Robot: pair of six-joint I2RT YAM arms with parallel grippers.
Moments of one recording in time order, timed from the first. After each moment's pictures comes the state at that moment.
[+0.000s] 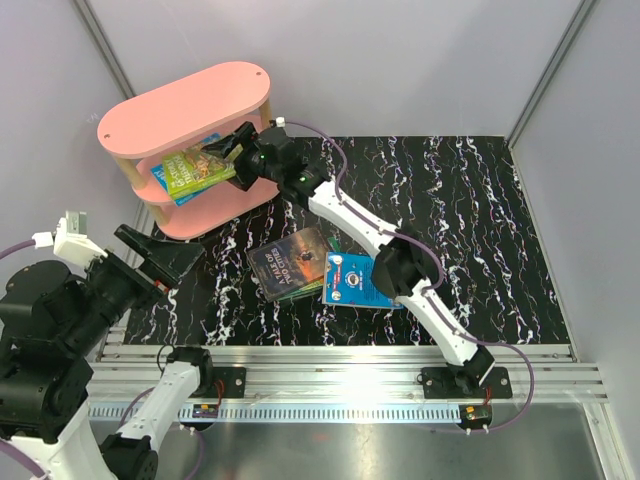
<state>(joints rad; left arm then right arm) -0.09 0.72 1.77 -1.38 0.23 -0.83 0.83 2.59 2.64 -0.17 -0.13 1.45</state>
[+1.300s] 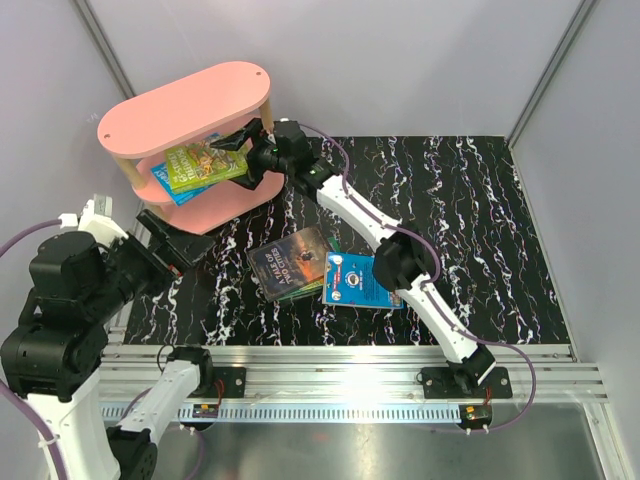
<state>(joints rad) -0.09 0.77 1.68 -1.37 0.23 -0.78 0.76 2.66 2.69 -0.17 -0.40 1.59</state>
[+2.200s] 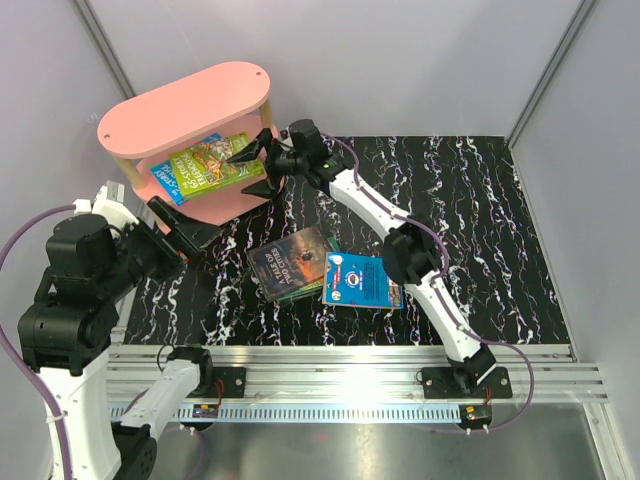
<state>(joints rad) -0.09 0.81 1.61 -1.27 0.26 -0.78 0.69 2.59 2.54 -0.23 -0.67 1.54</state>
